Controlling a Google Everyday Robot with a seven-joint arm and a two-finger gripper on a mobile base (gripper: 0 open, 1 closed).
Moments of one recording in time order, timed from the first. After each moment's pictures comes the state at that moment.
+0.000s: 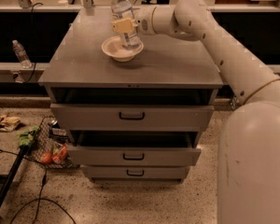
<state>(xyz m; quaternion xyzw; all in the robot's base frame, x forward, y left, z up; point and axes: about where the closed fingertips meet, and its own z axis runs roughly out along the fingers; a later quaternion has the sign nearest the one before) 0.821 0.062 0.936 -0.38 0.67 0.31 0.55</state>
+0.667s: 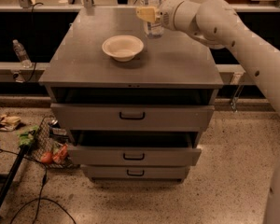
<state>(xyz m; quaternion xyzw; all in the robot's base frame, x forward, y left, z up) 0.824 -0.038 0.983 -0.27 0.68 0.21 0.65</state>
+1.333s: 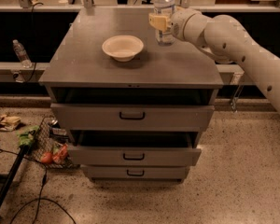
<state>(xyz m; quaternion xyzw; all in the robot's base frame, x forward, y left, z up) 0.820 -0.081 0.959 -0.23 0.69 0.17 0.67</state>
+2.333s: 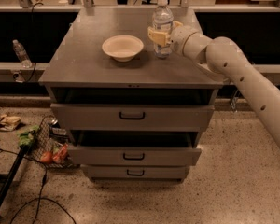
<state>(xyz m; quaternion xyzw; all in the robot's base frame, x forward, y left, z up) 0.815 -0.084 0.917 -0.25 0.65 0.20 0.69</state>
